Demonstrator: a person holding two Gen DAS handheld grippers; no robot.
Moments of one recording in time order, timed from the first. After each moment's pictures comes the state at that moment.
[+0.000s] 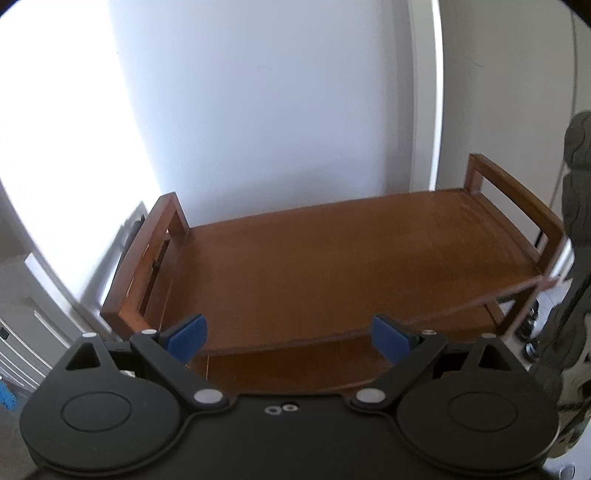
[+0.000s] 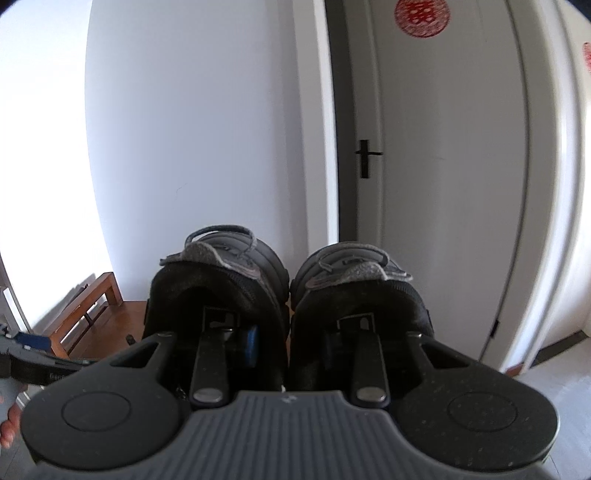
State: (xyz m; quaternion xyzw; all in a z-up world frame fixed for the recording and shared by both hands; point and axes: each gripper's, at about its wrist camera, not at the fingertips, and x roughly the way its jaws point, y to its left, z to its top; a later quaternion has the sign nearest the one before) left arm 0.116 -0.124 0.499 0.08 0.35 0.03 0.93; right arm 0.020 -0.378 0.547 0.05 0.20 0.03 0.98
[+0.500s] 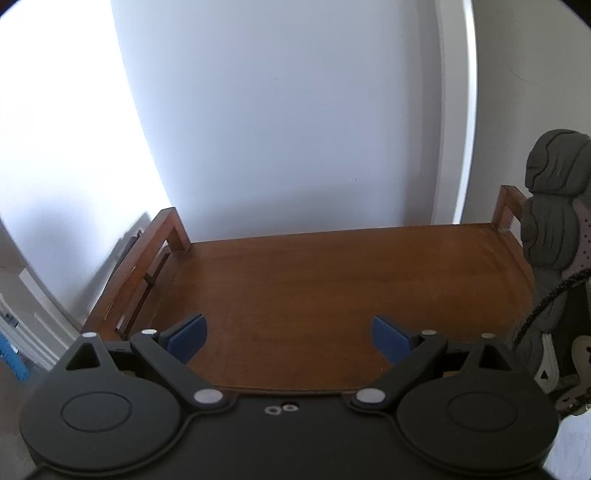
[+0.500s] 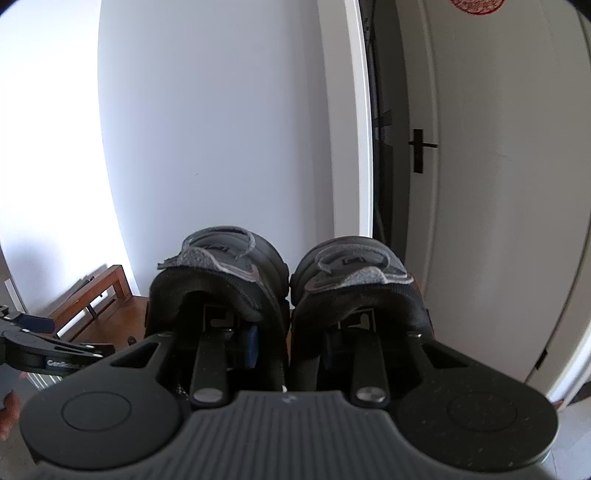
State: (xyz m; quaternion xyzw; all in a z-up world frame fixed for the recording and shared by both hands) left arm 0.166 -0.181 0.503 0.06 0.36 0.11 0.93; right arm 0.134 -0.452 0.532 0.03 0.21 0.13 0.97
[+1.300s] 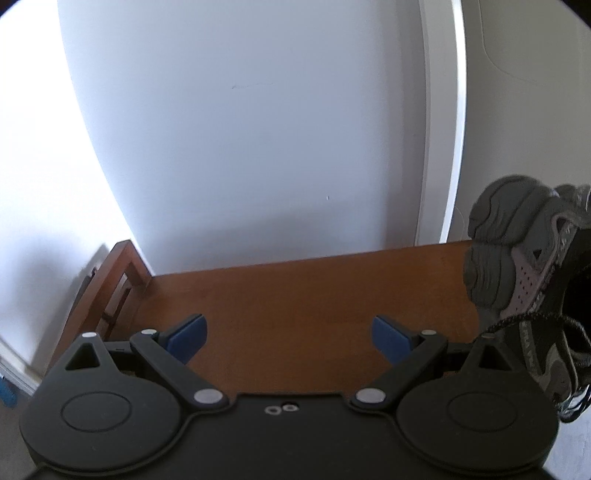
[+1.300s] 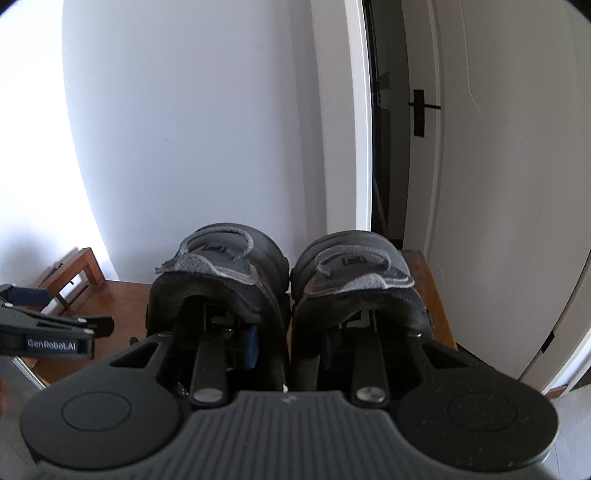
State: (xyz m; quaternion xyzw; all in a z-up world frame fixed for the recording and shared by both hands) left arm 0.256 -0.181 0.492 0.08 0.36 0.06 0.93; right arm 0.218 -0.436 0.509 0.04 0.27 0.11 0.96
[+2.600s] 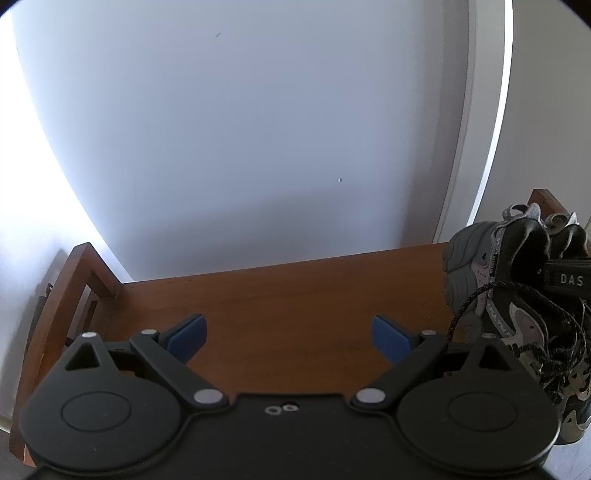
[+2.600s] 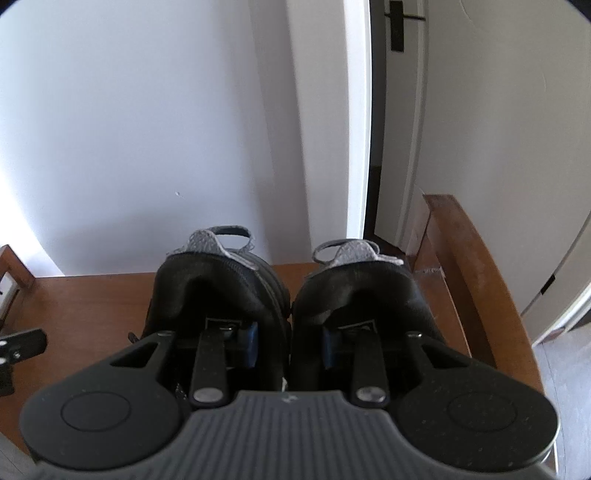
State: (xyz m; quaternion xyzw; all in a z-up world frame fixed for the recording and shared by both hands) left arm 0.335 -0.150 0.457 0.07 0.41 0.03 0.91; right arm 0.362 -0.400 0.442 0.05 0.40 0.04 0.92
